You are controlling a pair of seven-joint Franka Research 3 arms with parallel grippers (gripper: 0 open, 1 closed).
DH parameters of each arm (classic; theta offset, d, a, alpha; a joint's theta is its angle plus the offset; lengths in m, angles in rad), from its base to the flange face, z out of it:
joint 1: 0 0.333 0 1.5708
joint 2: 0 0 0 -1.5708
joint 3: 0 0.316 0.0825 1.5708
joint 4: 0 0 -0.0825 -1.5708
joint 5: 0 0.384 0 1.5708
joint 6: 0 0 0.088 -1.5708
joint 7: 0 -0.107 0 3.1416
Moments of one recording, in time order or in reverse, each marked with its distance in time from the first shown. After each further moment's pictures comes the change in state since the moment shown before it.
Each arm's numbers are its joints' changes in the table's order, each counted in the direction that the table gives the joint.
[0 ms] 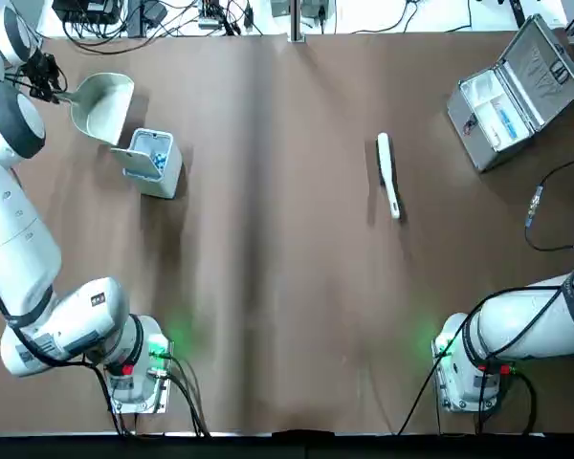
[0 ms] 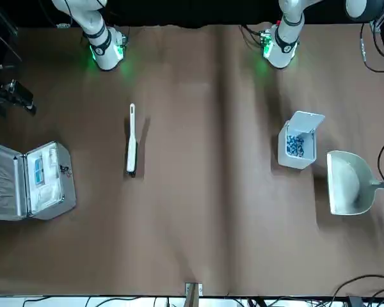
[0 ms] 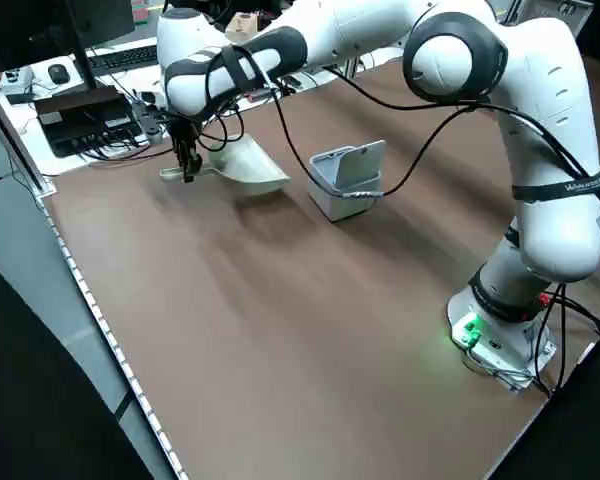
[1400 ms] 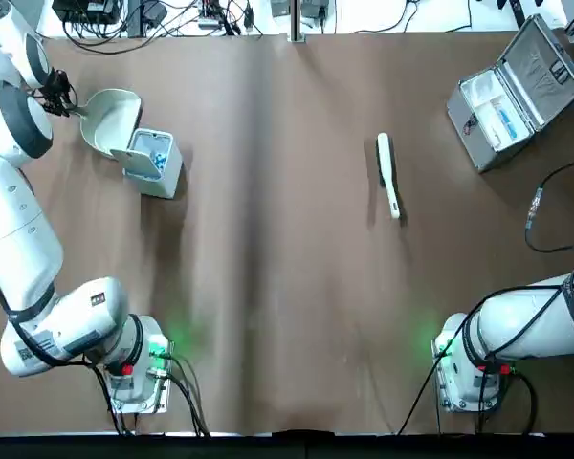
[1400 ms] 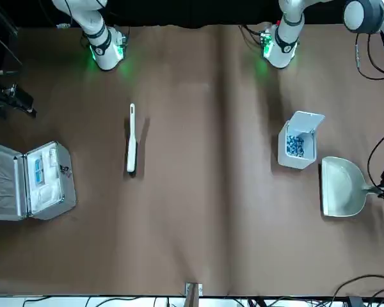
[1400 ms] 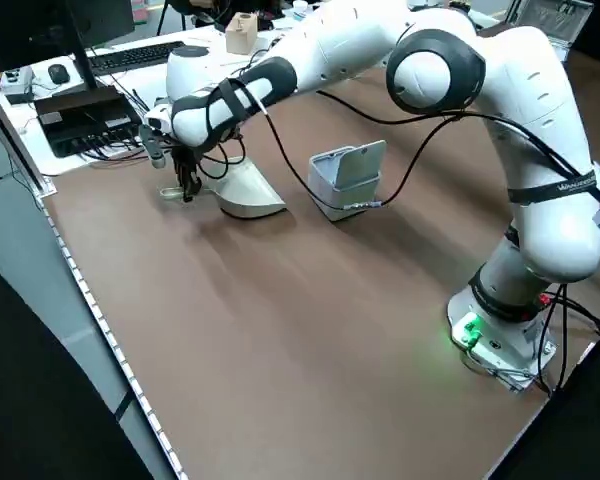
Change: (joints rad) left arm 0.002 -0.082 -0.004 -0.036 0.016 0.140 -0.002; right arm -0.013 0.000 0.000 -0.028 -0.001 0.021 -0.003
